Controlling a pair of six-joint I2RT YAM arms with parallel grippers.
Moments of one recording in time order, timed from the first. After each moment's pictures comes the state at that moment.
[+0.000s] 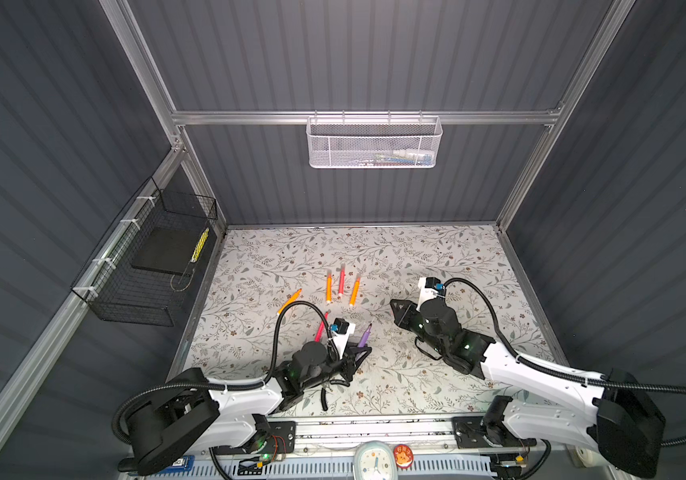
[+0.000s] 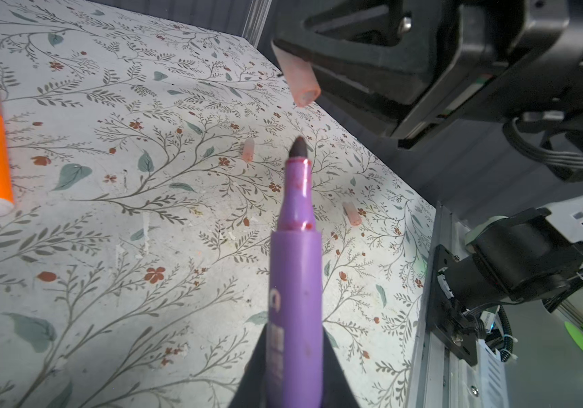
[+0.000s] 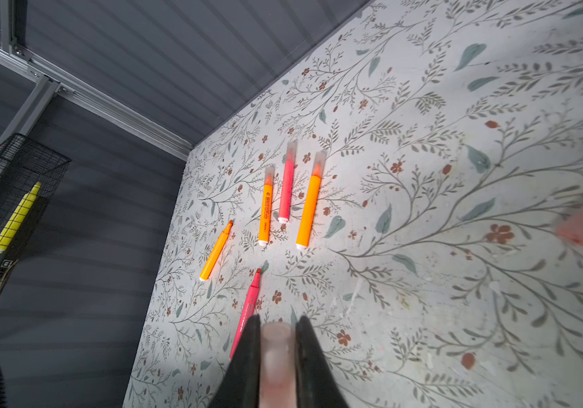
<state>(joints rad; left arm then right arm) -0.98 1.24 0.21 0.78 0.12 -0.45 0.83 1.16 0.60 0.16 0.26 0.95</state>
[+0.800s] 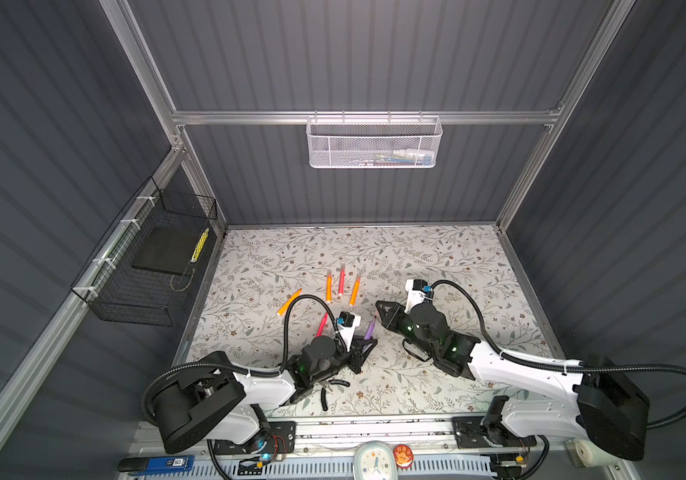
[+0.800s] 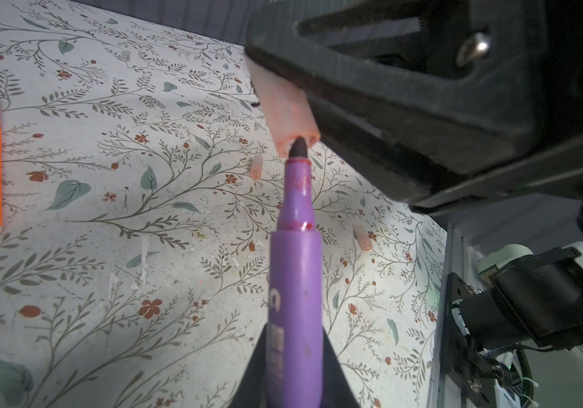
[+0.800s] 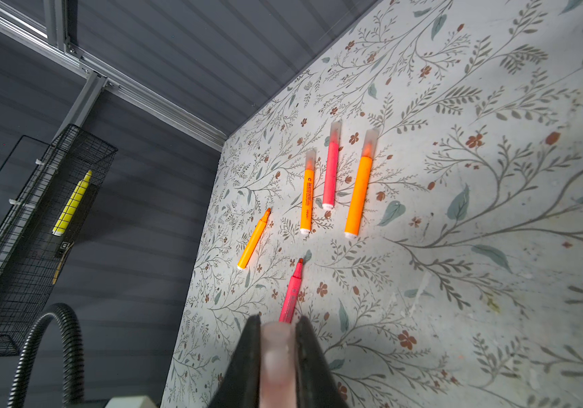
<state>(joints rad) -0.98 1.38 0.28 0.86 0.08 -0.49 0.91 1.25 0.60 0.32 0.25 1.01</state>
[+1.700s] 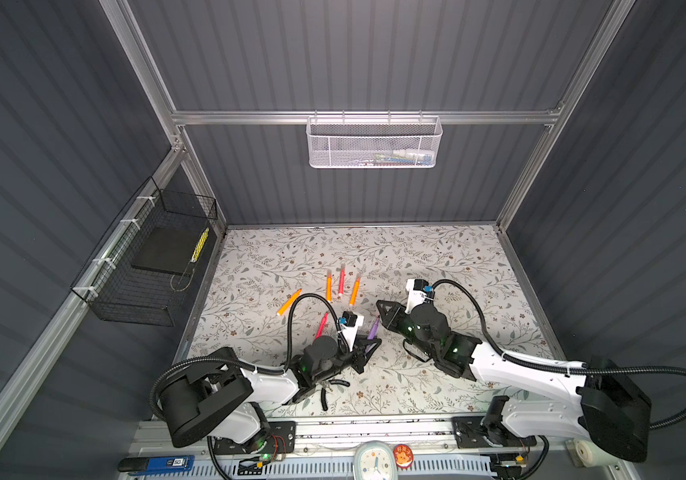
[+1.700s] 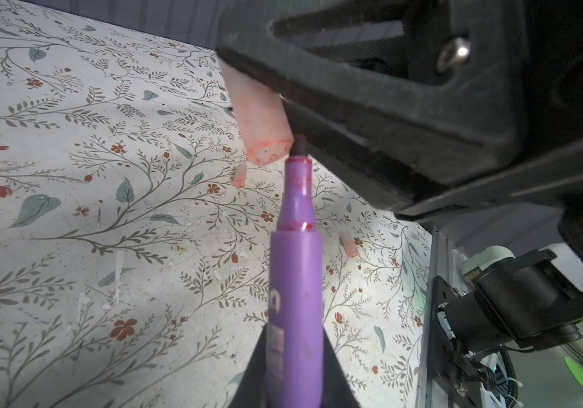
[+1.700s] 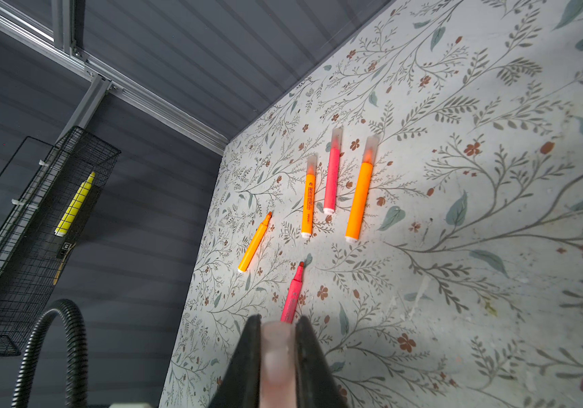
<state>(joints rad) -0.99 1.43 0.29 0.94 0.10 -0.49 0.92 1.22 0.60 0.31 0.28 0.99</state>
